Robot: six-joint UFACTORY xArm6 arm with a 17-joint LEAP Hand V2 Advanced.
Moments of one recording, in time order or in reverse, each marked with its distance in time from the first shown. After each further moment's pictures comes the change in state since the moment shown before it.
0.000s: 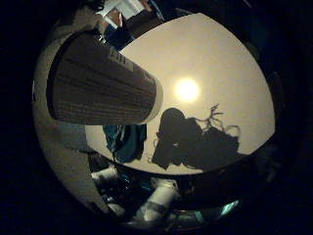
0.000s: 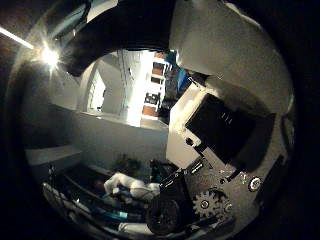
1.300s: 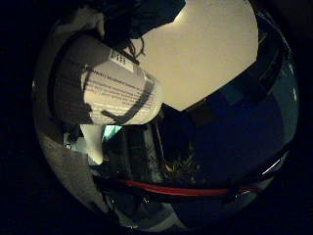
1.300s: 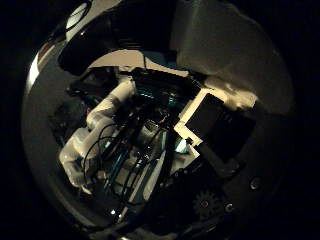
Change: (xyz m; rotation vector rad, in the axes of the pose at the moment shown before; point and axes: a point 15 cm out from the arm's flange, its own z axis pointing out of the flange) arm -0.074 0.087 0.204 -1.333 0.927 -0.194
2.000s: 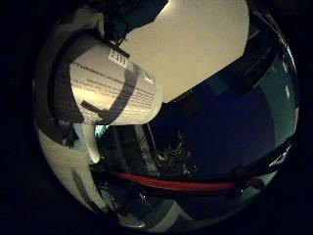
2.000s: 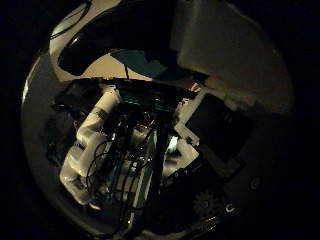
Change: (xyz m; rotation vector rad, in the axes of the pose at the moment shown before) arm -0.004 -0.009 -0.044 0.119 -0.016 0.019
